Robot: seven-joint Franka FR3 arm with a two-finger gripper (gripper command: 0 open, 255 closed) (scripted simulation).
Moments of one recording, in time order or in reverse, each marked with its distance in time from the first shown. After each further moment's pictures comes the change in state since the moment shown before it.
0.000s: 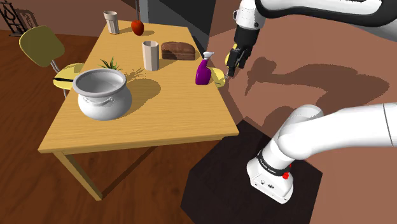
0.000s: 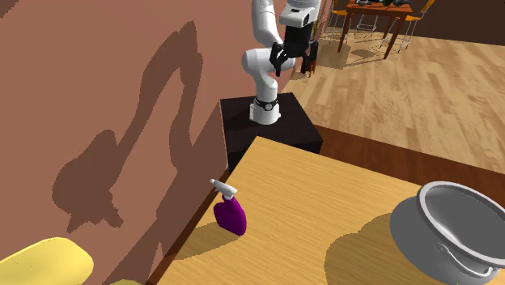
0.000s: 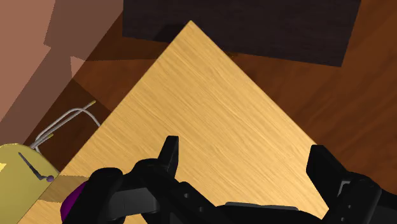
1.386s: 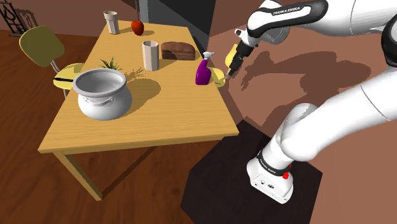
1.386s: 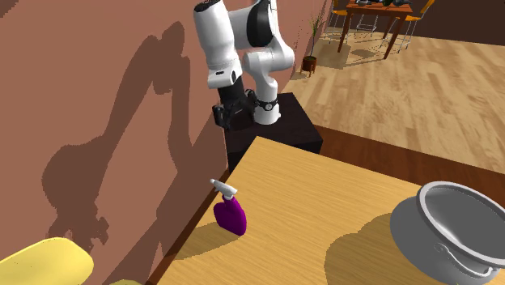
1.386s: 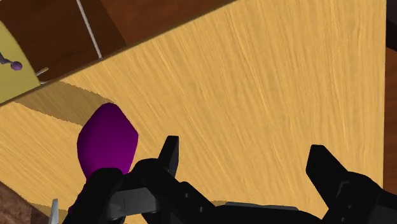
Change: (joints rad) arm 0.125 0.340 -0.629 -0.024 0.027 0.578 -0.908
